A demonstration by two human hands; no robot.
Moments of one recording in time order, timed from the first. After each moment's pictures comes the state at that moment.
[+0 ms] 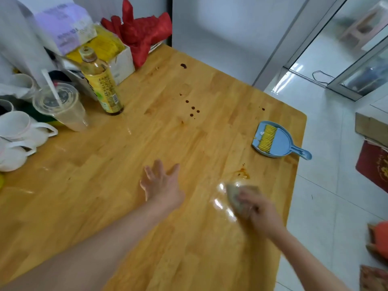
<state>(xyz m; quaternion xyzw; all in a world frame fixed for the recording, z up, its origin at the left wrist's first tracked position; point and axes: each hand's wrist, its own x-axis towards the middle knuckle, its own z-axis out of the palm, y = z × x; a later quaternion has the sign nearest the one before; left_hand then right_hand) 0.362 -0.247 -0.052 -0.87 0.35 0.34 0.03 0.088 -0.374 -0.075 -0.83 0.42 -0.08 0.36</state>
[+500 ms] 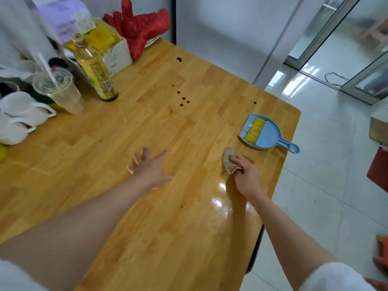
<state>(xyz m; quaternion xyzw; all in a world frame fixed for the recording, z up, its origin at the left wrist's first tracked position) 0.344 -0.257 -0.057 -0.88 0.32 0.35 0.05 0.106 -0.434 -0.073 -0.80 0.49 -0.06 0.33</state>
